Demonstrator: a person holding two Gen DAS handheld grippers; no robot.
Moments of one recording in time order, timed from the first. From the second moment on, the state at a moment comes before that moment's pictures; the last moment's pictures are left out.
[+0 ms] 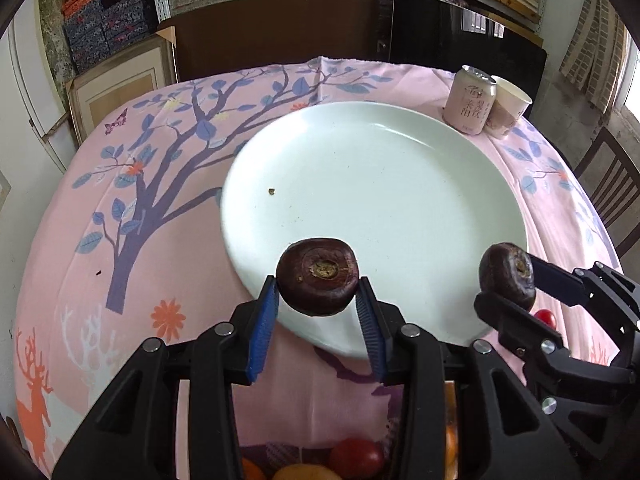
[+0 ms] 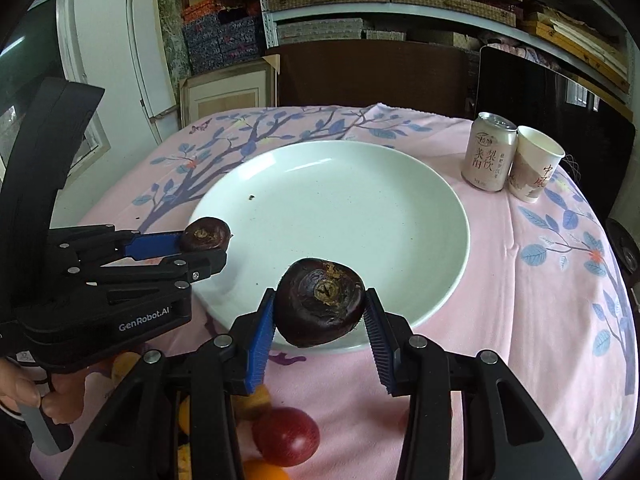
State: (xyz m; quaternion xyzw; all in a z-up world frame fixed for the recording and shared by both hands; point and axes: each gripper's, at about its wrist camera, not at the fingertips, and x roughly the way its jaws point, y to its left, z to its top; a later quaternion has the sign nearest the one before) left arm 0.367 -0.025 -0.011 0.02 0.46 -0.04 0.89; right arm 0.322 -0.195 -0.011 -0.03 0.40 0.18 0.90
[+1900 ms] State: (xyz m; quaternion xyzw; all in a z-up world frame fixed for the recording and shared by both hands) left arm 0.137 -0.018 -0.047 0.04 0.48 -0.08 0.87; right arm 0.105 -0.237 -0.025 -0.03 0.44 0.24 0.87
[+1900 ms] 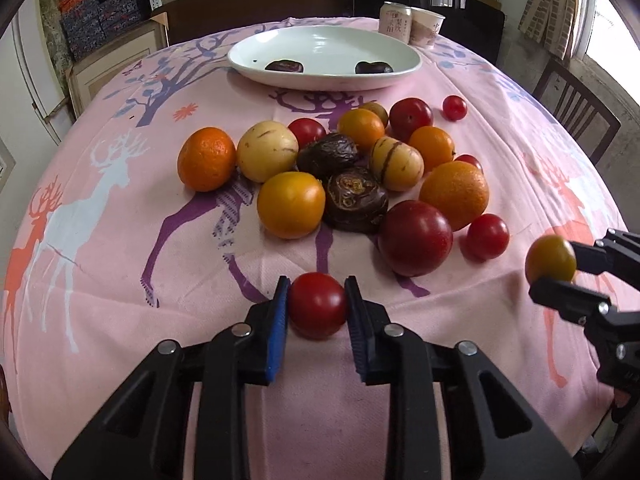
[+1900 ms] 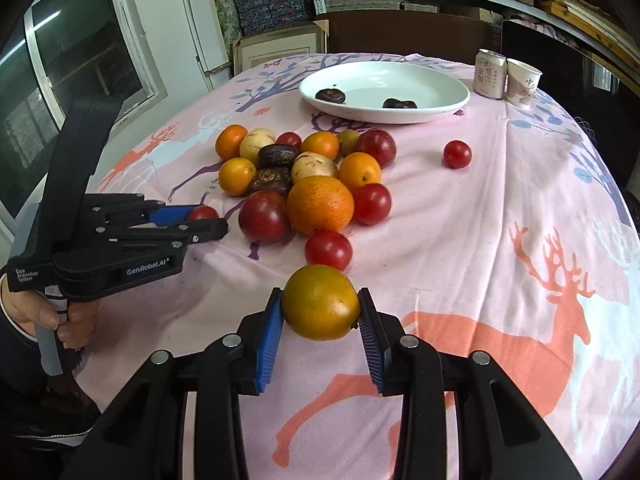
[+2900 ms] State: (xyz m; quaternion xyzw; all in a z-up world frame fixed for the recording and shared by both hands) left arm 0.369 -0.034 -0.003 0.03 0.44 -0.05 0.90; right arm 0.328 -0.226 -0.005 0.01 0.38 0.18 0.91
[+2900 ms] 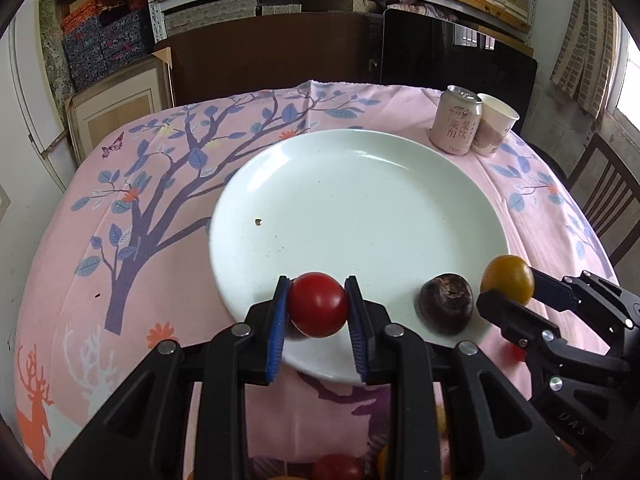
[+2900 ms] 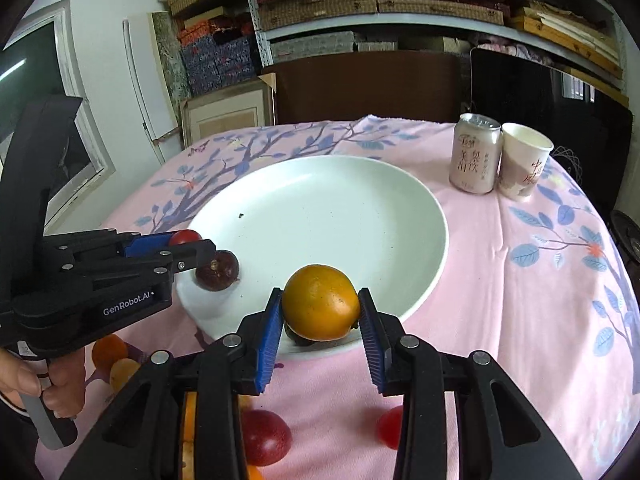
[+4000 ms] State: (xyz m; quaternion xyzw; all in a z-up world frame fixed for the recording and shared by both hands) left arm 0.218 0.022 -0.002 0.02 0.42 0.00 0.91; right arm 0.181 -0.260 -0.011 0.00 0.40 0.21 0.89
